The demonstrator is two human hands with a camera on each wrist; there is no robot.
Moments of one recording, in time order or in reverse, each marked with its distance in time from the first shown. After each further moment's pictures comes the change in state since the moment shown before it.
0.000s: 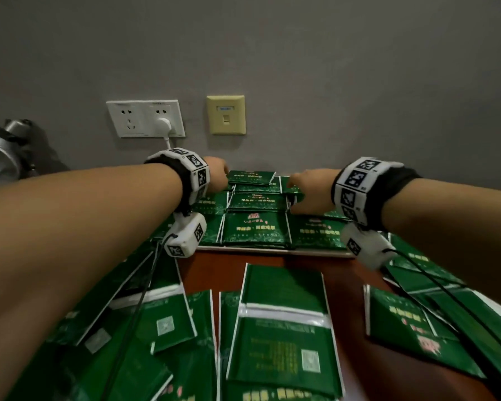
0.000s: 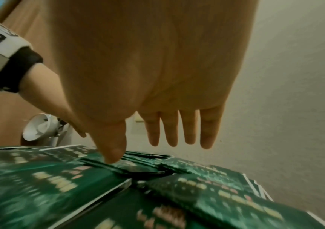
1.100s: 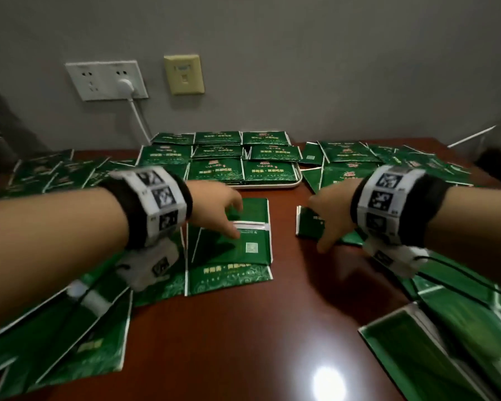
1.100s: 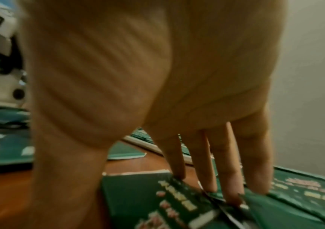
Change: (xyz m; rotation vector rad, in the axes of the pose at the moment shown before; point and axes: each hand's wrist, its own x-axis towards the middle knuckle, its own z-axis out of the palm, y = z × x) left_hand -0.171 0.070 0.059 0.158 -0.198 0.475; right_hand -0.181 0.010 0.056 -0.299 -0.393 0.057
